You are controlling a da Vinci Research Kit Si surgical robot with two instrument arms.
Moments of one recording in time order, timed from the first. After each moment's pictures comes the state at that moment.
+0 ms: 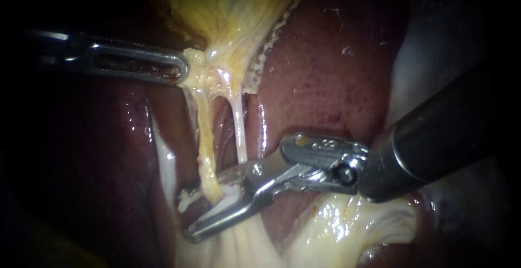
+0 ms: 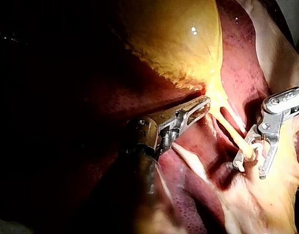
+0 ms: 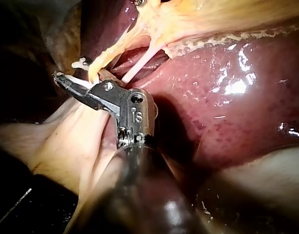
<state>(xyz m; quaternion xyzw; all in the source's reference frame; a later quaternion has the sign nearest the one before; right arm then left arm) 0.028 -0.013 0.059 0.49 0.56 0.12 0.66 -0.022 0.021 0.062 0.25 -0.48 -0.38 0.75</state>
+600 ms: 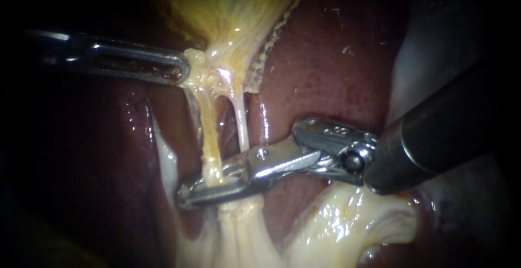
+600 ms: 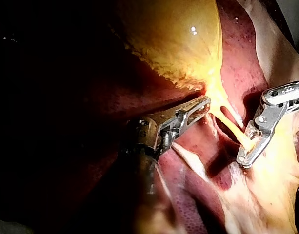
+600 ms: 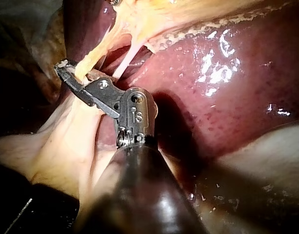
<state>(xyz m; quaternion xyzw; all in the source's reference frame) 0.027 -0.013 0.060 0.48 0.55 0.17 0.66 -0.022 0.021 0.062 0.25 -0.48 -0.38 0.75</state>
